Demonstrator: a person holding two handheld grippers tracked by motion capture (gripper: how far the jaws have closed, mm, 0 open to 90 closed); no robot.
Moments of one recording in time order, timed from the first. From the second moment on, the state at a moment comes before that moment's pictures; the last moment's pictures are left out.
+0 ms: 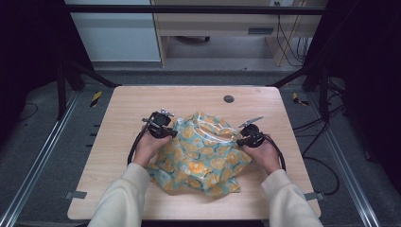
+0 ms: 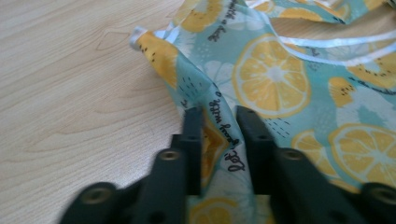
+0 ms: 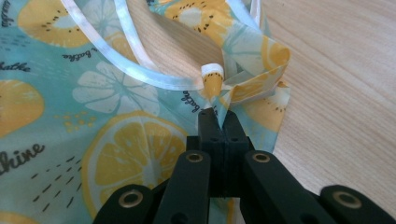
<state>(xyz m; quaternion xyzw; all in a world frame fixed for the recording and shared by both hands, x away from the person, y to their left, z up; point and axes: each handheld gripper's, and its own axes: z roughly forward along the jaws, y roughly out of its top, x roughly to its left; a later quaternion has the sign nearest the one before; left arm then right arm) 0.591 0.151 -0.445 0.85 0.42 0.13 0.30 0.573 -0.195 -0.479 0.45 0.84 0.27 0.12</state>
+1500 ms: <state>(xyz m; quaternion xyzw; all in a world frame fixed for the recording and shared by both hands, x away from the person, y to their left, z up) 0.555 0.161 -0.391 0.82 0.35 0.24 0.38 0.541 -0.219 -0.408 0.39 0.83 0.36 0.19</state>
